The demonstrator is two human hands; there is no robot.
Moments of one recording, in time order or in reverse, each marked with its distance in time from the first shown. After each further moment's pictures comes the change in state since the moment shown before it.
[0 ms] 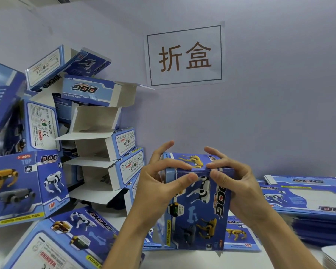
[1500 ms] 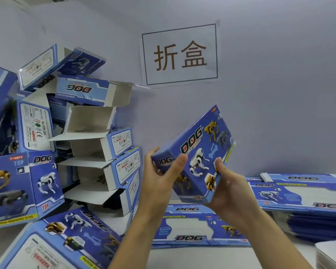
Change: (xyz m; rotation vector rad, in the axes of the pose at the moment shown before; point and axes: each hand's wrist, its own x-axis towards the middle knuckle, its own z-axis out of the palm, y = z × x) left_hand 0.008 -0.011 0.022 -0.170 0.162 -0.252; right_hand 0.001 0.016 -0.001 0.388 0.102 0.360
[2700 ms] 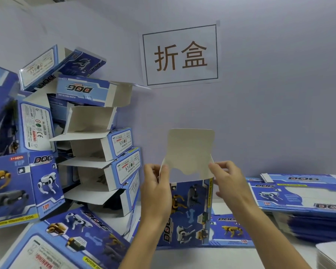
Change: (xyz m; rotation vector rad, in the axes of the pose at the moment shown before) left_hand -0.004 -0.016 -0.002 0.392 0.253 -0.016; right_hand 0.006 -0.005 0.006 -0.914 0.453 -0.265
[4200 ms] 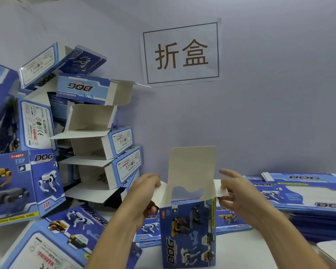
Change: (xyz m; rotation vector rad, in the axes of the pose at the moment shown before) left_hand 0.022 -0.004 -0.035 -0.025 -0.206 -0.510; right_hand 0.014 0.025 -0.023 0.236 -0.186 0.342
